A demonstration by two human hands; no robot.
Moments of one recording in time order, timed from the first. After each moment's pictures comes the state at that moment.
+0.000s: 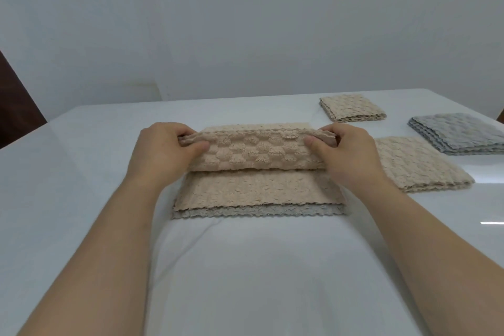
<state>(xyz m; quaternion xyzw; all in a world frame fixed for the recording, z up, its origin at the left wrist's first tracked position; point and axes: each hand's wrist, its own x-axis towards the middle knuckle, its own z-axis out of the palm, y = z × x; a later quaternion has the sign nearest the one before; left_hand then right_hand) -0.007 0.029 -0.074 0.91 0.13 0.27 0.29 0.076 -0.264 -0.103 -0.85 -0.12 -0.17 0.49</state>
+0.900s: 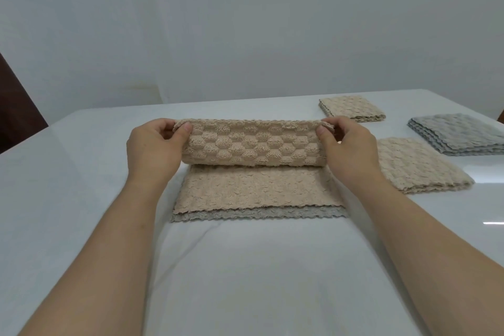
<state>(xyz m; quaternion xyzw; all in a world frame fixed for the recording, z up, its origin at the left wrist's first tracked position) 0.007 0.035 -0.084 0.80 0.16 0.38 0.44 0.091 -0.263 -0.106 -0.82 -0.11 -0.24 0.50</state>
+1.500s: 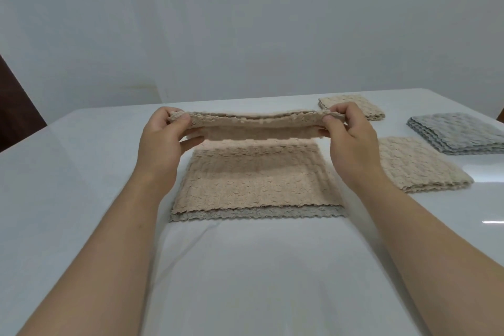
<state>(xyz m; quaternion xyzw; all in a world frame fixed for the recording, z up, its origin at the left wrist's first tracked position) -0.004 0.010 -0.065 0.67 0.08 0.28 0.68 0.074 -0.258 -0.089 -0.76 -0.12 -0.21 0.60</state>
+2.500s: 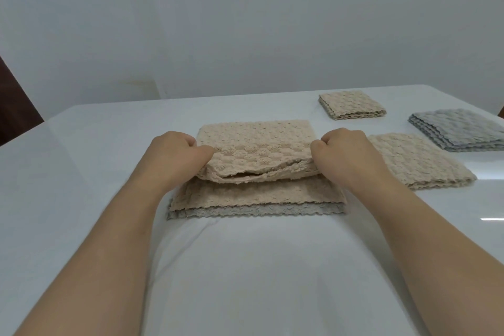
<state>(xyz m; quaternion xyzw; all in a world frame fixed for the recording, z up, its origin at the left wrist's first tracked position) -0.009 0.005 -0.072 0.91 0.20 0.14 0.33 0.062 -0.259 -0.085 -0.94 -0.09 -0.10 0.30</state>
